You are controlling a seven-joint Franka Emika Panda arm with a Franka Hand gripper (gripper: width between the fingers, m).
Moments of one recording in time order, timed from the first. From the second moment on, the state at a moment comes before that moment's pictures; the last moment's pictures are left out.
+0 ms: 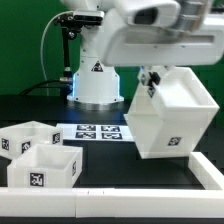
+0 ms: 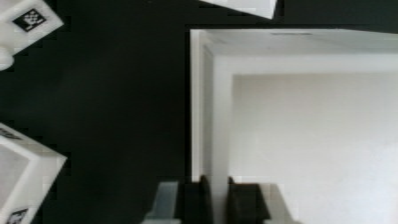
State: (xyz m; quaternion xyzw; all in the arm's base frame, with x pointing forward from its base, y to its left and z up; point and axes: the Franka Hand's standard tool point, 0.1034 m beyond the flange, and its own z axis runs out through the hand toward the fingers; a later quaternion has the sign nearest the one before) arm 0.541 0.045 0.146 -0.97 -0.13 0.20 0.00
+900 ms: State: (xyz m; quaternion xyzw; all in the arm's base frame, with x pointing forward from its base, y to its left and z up) arm 0.559 0.024 0.131 -1.00 -0.04 0.07 0.03
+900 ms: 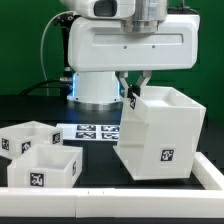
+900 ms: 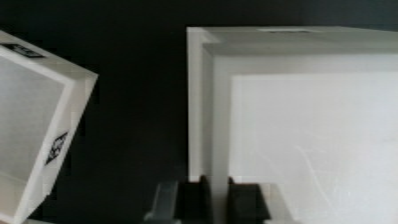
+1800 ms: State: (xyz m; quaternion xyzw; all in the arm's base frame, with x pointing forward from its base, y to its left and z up) arm 0.587 0.042 0.109 -1.00 0.01 0.03 0.04
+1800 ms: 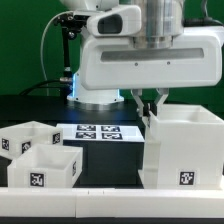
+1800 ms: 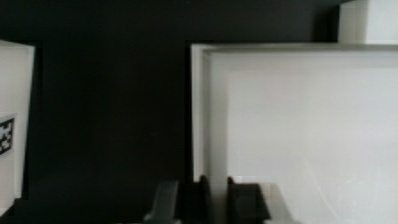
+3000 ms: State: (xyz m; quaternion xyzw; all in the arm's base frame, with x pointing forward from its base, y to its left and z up) arm 0.599 0.013 0.139 -1.00 -0.07 0.02 0.04
